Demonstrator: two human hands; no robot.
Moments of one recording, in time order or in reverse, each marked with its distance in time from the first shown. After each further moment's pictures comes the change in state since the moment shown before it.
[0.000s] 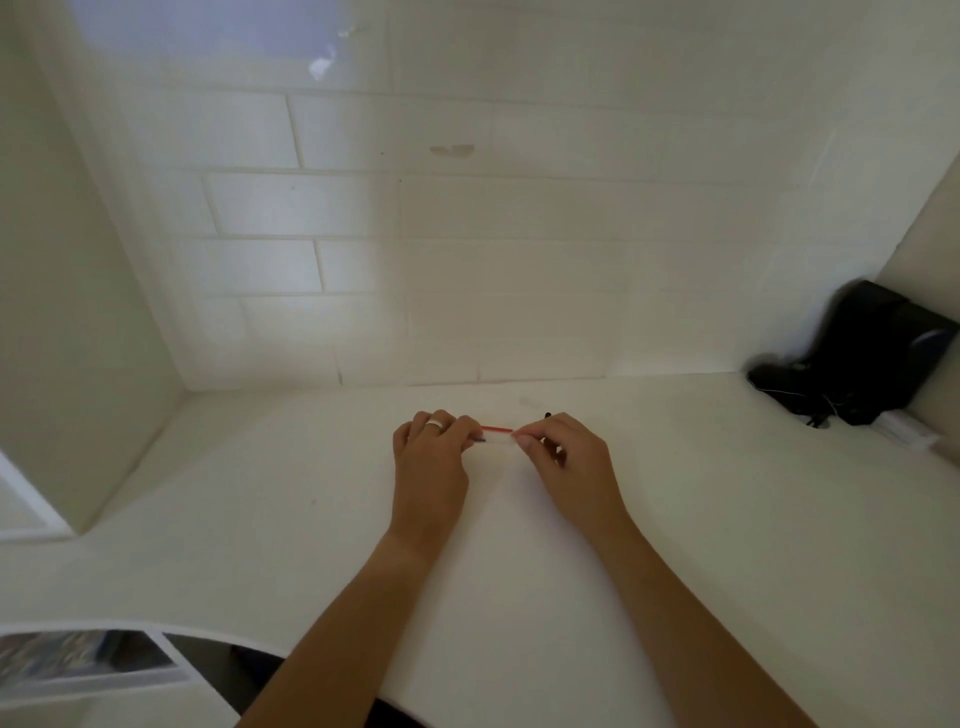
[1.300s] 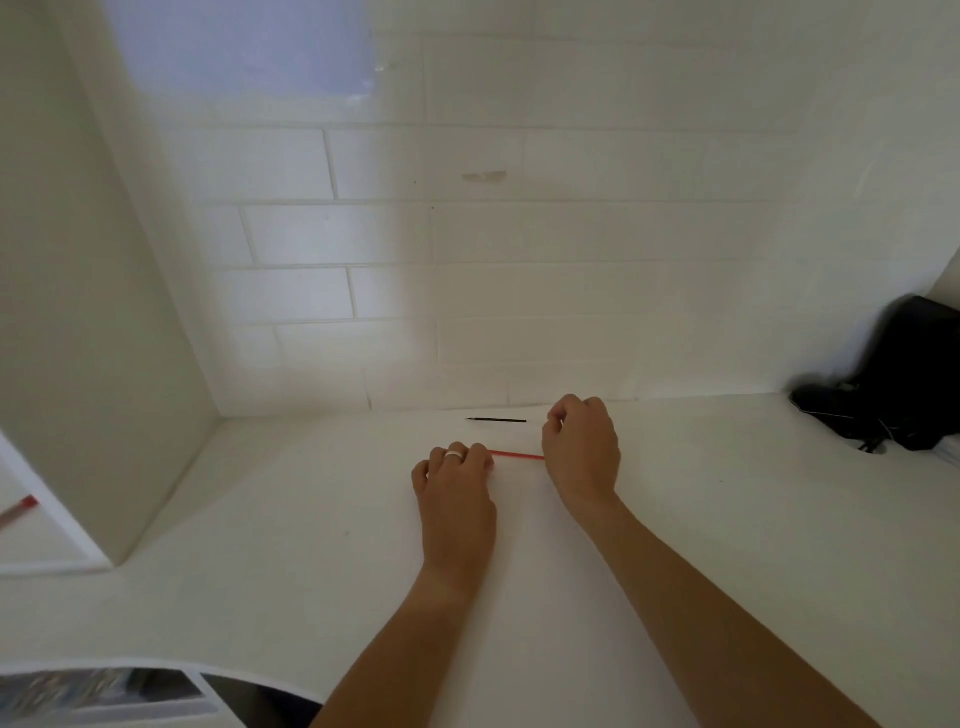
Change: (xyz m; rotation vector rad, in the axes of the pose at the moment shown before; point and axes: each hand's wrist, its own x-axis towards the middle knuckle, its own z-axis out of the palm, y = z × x) left_hand 0.000 0.000 -0.001 0.108 -0.008 -0.183; right_hand 0.062 -0.017 0.046 -0.357 0.200 0.362
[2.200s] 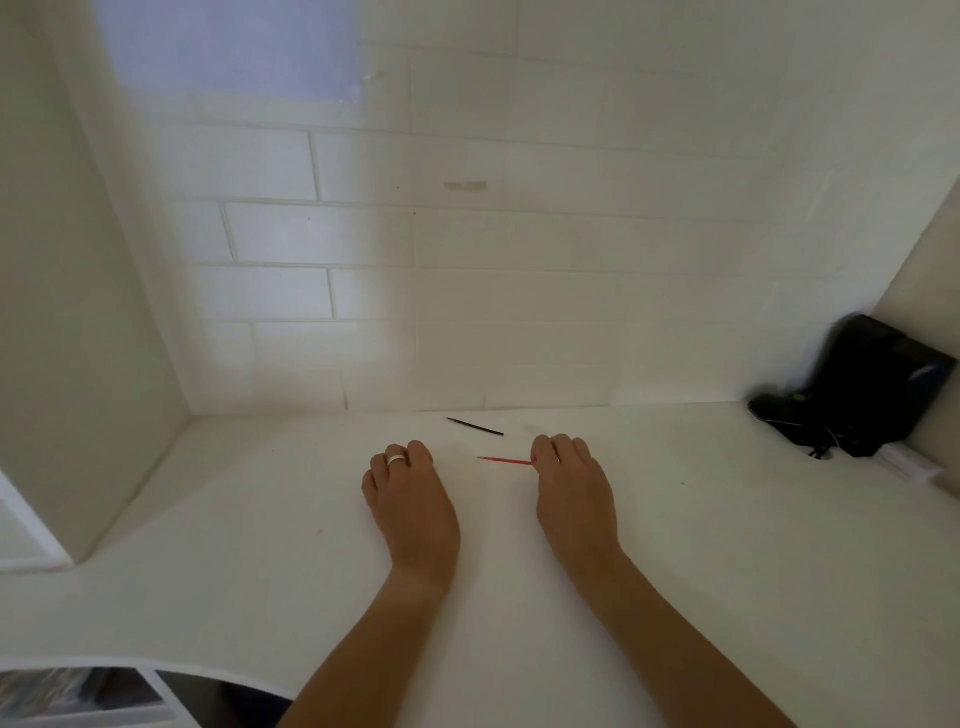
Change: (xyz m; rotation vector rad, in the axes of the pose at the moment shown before) left_hand -0.004 0.001 -0.008 0.133 0.058 -0.231; right_hand -0.046 0.036 -0.028 -0.317 0.011 -0.440
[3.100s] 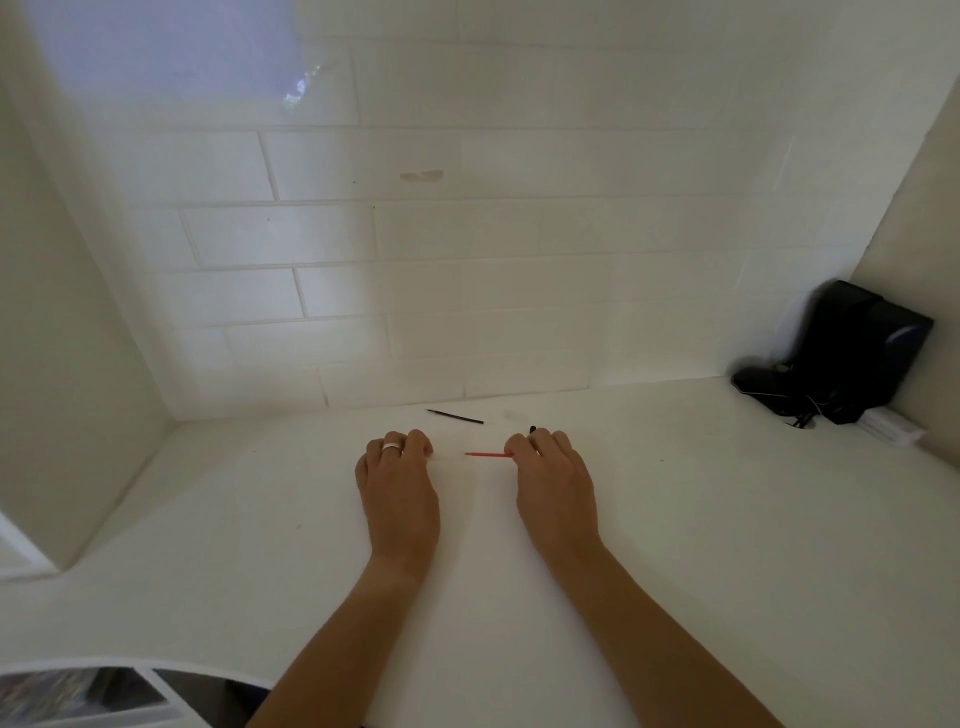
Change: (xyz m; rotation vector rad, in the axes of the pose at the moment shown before) left_hand -0.003 0.002 0.000 -0.099 0.010 0.189; right_hand -0.012 0.004 -0.001 0.088 0.004 0.045
